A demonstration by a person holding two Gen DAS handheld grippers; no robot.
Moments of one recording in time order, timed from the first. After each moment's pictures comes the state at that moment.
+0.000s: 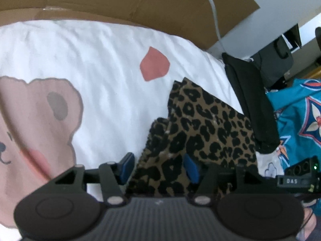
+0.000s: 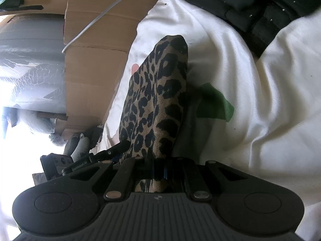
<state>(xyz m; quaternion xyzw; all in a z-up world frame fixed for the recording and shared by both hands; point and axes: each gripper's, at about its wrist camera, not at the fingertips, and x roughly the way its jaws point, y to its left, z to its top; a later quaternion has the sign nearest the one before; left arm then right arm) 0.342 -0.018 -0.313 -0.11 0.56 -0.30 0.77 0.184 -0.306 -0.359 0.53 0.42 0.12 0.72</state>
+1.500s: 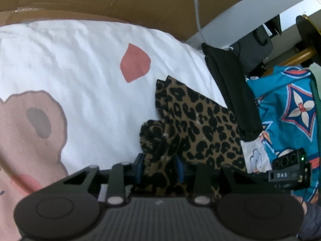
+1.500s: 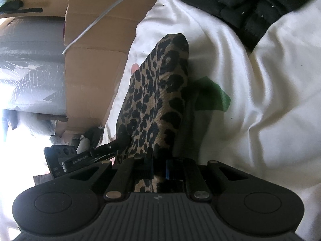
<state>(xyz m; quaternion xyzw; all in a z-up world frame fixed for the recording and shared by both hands) 0.367 -0.017 -0.316 -0.10 0.57 -0.37 0.73 0.170 -0.312 -0.359 0.54 0.42 0.11 0.72</state>
